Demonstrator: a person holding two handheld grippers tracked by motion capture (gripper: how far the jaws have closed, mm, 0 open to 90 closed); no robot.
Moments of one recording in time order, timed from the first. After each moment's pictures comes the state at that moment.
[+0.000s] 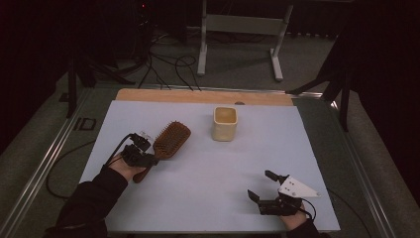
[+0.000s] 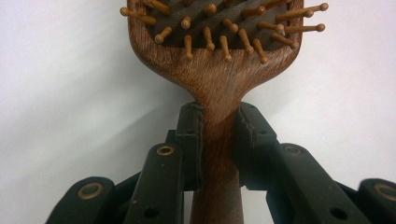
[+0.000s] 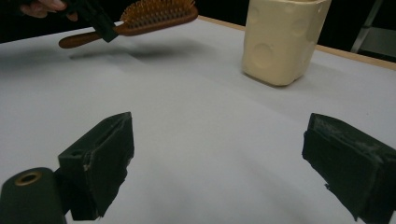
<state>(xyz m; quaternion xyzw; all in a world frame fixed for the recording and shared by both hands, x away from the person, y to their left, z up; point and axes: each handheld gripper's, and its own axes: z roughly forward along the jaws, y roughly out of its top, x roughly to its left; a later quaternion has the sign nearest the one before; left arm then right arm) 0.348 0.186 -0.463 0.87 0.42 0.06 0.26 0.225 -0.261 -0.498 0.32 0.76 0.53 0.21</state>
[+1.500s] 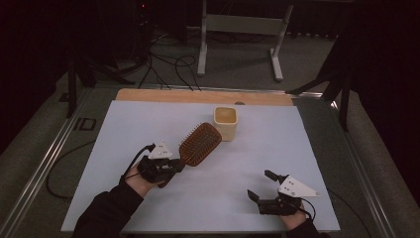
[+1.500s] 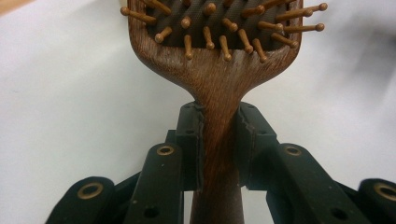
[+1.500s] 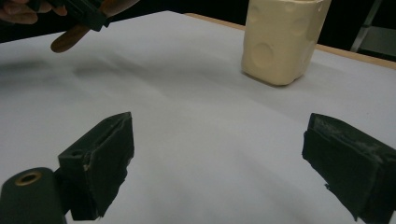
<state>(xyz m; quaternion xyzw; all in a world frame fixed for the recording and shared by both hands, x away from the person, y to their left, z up) 0.297 0.135 -0.451 0.87 0.29 0.11 0.39 0.226 -0.260 -0.499 0.32 0.76 0.53 0.21</state>
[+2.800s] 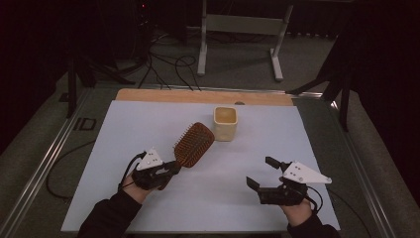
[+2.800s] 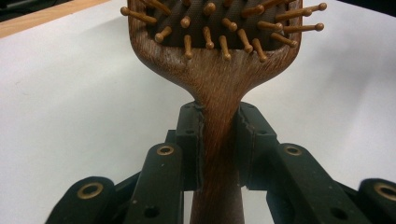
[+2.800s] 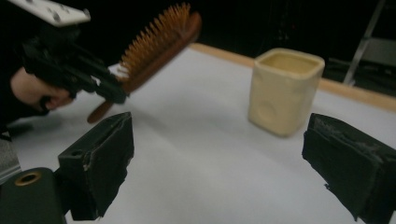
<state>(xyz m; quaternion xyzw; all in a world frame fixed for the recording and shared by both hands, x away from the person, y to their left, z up) 0.286 0.154 -0.474 0.83 0.30 0.13 0.46 0.228 -0.242 -0.417 0.32 0.74 0.55 0.20</state>
